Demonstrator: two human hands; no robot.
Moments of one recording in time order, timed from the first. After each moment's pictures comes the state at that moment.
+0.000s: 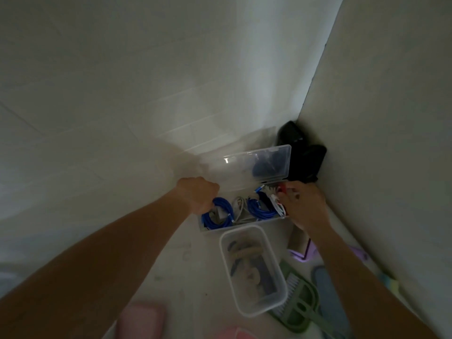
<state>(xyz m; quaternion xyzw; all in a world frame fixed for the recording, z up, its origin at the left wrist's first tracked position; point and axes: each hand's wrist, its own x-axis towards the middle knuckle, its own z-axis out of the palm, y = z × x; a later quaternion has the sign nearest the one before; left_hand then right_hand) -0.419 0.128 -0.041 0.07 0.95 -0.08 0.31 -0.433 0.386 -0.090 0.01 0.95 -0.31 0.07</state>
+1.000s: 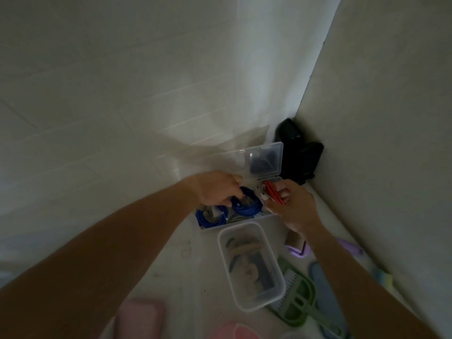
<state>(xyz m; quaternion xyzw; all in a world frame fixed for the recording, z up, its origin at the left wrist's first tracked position) -0.443 0.146 -0.053 0.35 0.91 -0.03 0.23 -0.420 0.380 -0.096 -0.01 0.89 -0.44 0.10</state>
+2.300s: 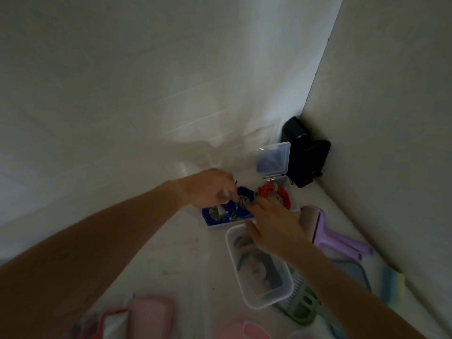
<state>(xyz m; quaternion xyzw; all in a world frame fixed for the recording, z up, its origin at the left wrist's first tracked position) -0.424 0.121 -0.032 0.21 0.93 0.14 0.27 -0.380 0.341 -0.098 -0.30 0.94 -0.14 0.03</state>
